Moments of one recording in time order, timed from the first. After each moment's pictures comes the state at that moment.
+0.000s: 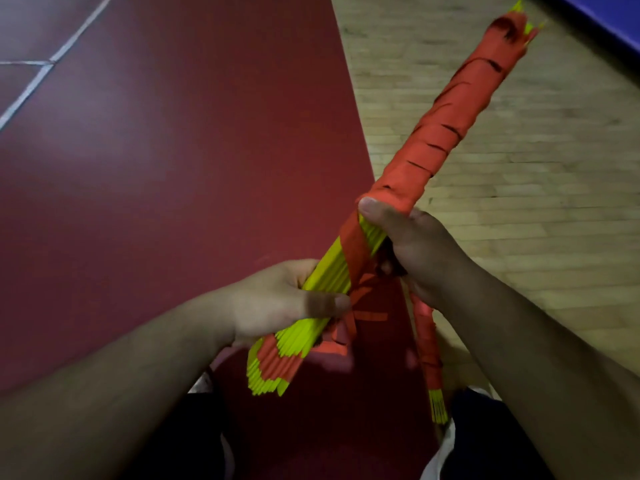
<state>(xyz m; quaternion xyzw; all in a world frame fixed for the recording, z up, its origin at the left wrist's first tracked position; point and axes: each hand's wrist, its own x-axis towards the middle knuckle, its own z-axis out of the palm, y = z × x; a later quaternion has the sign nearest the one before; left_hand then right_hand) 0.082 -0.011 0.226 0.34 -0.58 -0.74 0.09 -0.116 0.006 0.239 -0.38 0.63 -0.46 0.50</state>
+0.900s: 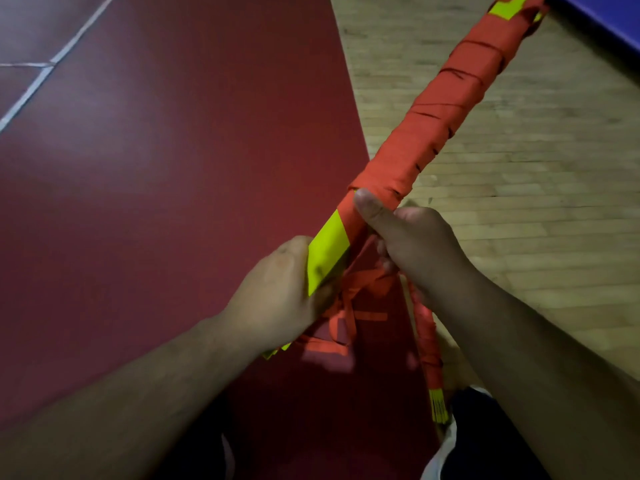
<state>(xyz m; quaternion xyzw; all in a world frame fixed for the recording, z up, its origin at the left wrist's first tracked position) 0.076 -0.006 0.214 0.46 -0.83 -0.25 0.19 -0.111 0.010 0.246 -0.43 0.73 -0.40 0.35</state>
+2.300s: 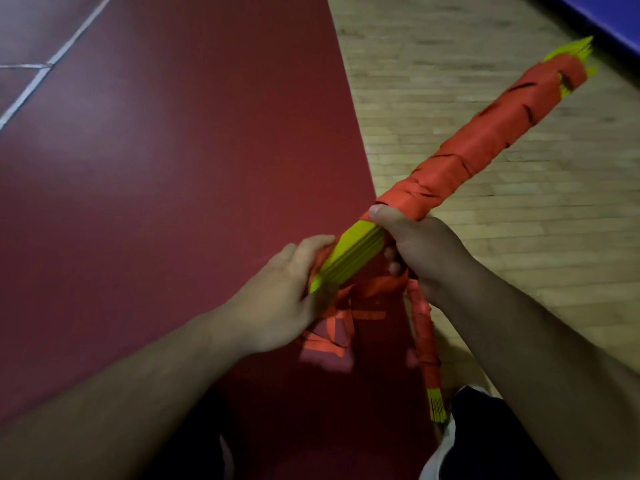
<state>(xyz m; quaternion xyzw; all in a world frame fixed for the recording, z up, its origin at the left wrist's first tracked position) 0.082 -0.011 0.205 0.40 -0.84 -0.34 0.14 -0.128 0.008 0.232 -0.33 0.73 -0.41 0.43</state>
